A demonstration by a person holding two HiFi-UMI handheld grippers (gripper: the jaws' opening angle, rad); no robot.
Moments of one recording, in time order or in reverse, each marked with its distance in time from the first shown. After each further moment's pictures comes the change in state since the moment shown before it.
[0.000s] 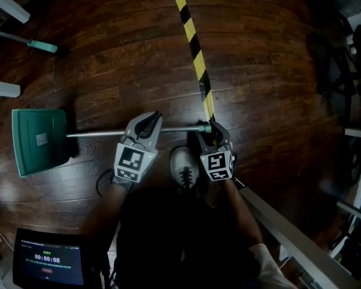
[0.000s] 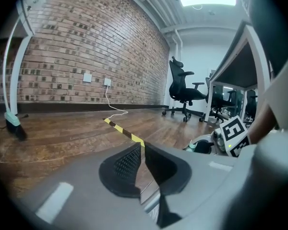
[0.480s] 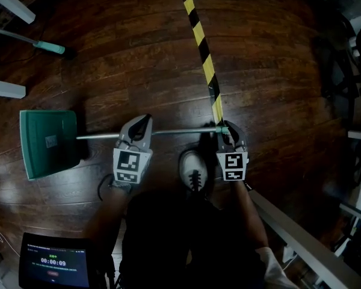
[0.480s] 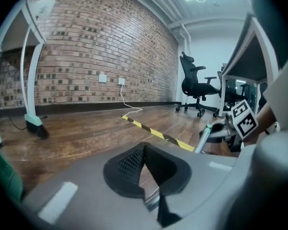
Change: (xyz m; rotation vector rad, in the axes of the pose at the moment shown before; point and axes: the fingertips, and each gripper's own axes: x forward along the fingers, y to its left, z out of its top) left arm -0.029 0.054 -0.027 0.025 0.027 0.172; right arm -0.008 -0.039 0.008 0.129 -0.036 -0.131
